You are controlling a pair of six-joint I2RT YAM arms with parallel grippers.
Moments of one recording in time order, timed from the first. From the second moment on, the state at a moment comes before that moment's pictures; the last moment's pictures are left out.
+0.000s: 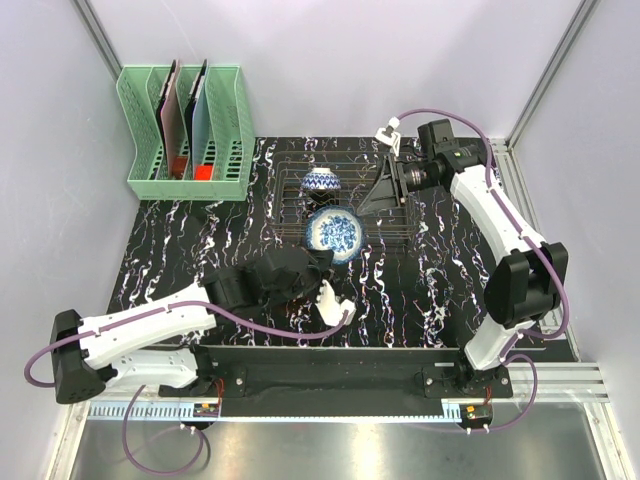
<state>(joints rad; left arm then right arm) -1.13 1.09 0.94 -0.36 -0.12 1.26 0.27 1.72 1.64 -0.87 -1.40 -0.02</state>
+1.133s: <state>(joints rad) -1.01 1.18 1.05 -0.33 0.06 1.15 0.27 1.71 1.60 -0.86 -1.46 0.02</state>
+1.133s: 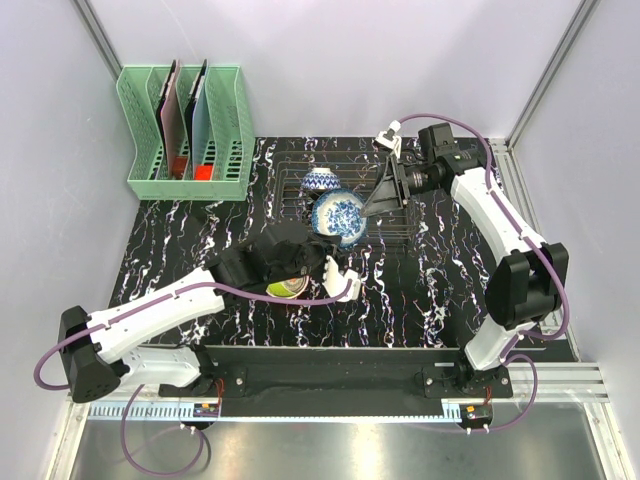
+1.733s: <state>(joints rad) -1.02 1.18 1.05 -0.34 0.07 1.15 0.27 1.77 1.64 -0.86 -1.46 0.03</state>
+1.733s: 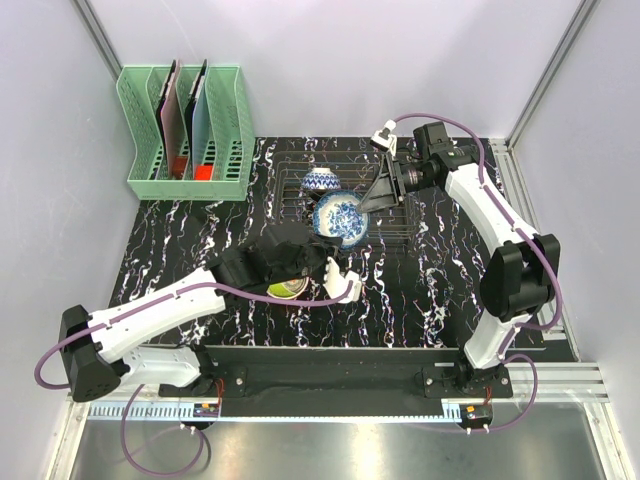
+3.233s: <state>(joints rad) -0.67 1.19 1.36 -0.58 -0.01 0.96 0.27 1.83 1.72 -0.97 -1.22 -0.07</state>
